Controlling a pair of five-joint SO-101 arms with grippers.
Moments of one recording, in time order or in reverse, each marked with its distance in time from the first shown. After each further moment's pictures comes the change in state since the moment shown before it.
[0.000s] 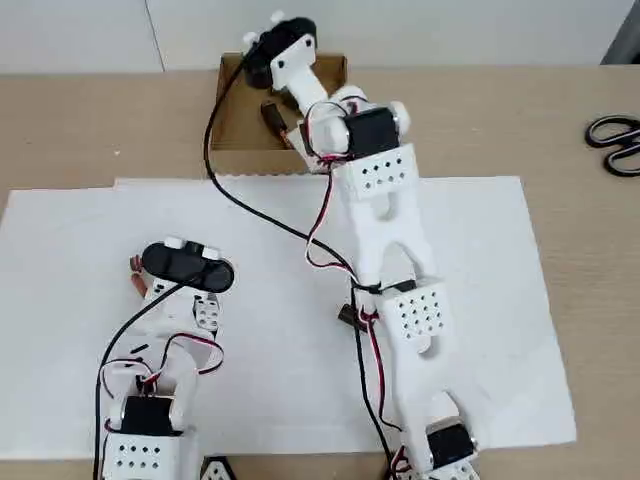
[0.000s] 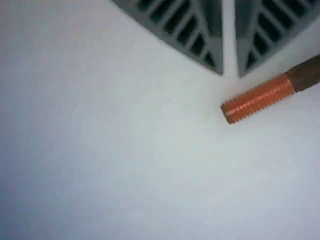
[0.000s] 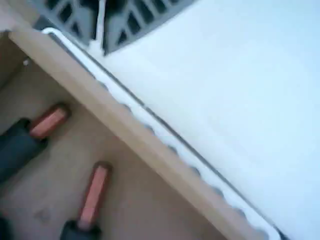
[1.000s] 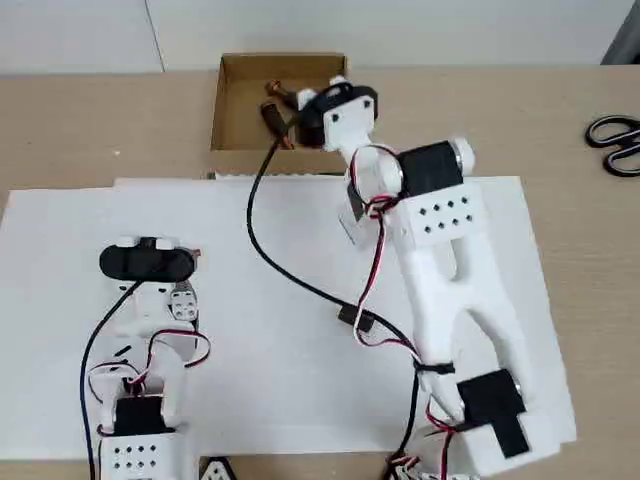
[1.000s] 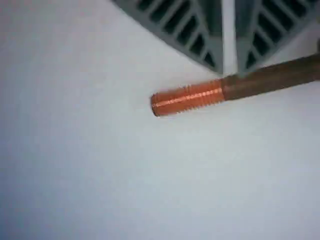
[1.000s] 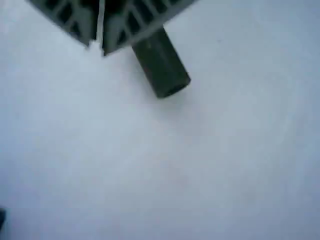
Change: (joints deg) left arm -8.3 0.0 0.0 -2.5 9.0; right arm 2.7 -58.9 84.4 1.3 -5.3
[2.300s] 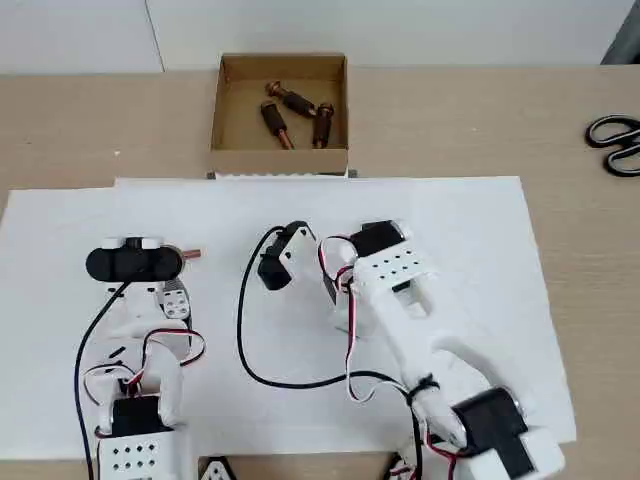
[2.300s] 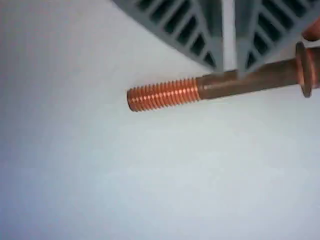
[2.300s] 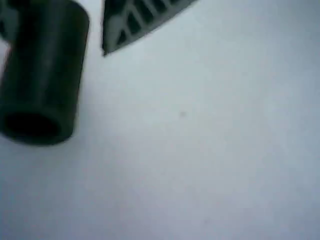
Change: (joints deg) left arm -1.1 0.0 0.0 -0.5 1.1; right arm -7.1 -2.5 38.8 -20.8 24.9
